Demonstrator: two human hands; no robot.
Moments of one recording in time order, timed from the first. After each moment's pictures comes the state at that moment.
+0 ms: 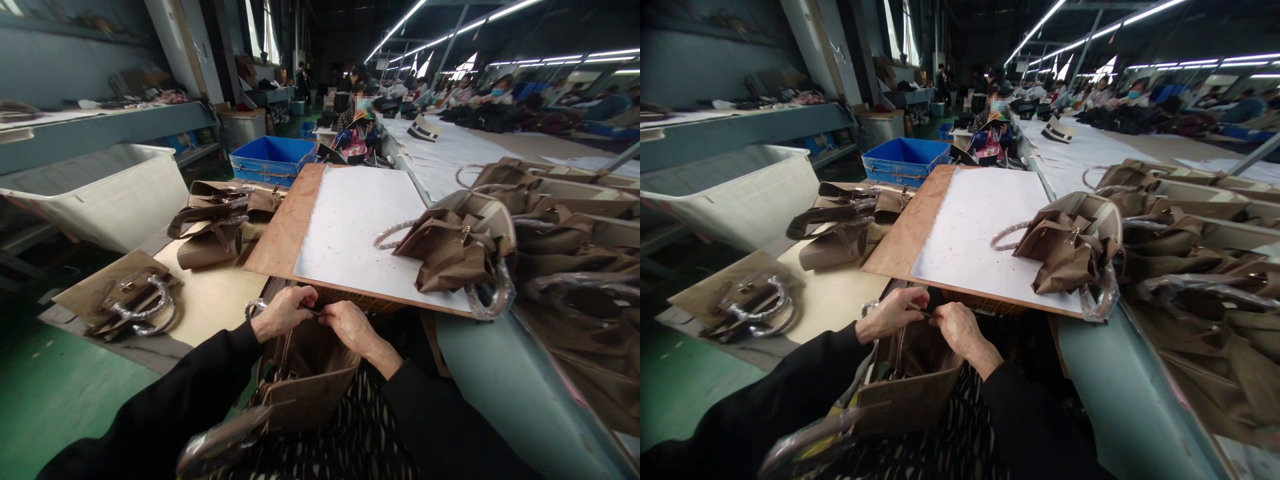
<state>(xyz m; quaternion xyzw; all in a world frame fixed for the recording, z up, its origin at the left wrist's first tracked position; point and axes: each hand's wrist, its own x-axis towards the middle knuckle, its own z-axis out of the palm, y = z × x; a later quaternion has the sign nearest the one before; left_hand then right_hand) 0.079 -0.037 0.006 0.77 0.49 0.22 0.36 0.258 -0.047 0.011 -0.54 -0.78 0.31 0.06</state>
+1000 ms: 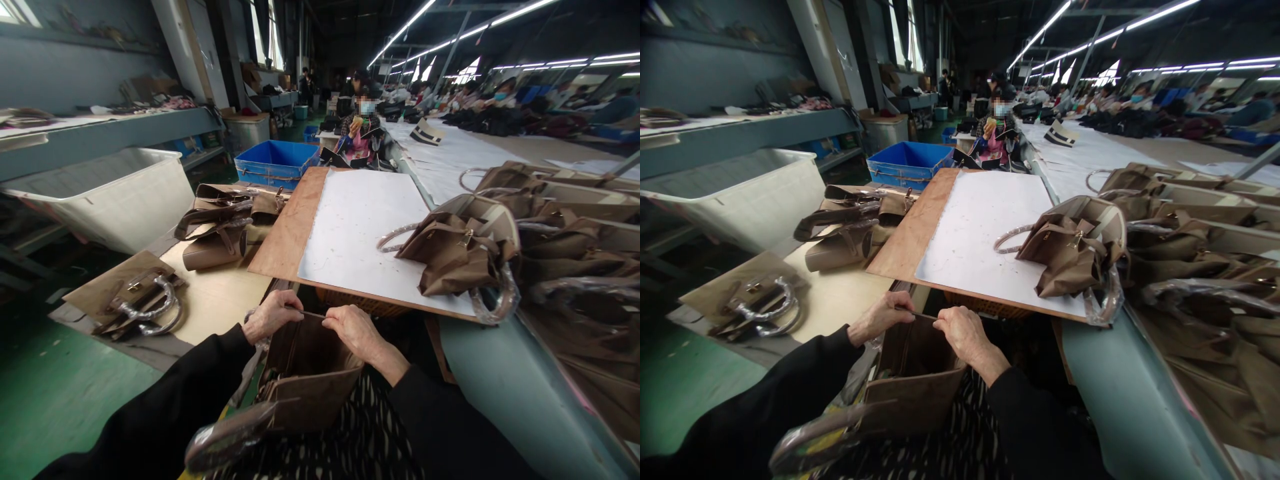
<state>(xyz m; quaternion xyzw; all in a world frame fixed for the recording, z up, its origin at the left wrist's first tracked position) 0.051 -0.041 -0.010 0.69 0.54 0.24 0.42 0.259 -0.053 0.013 -0.55 -0.79 0.26 0.05</state>
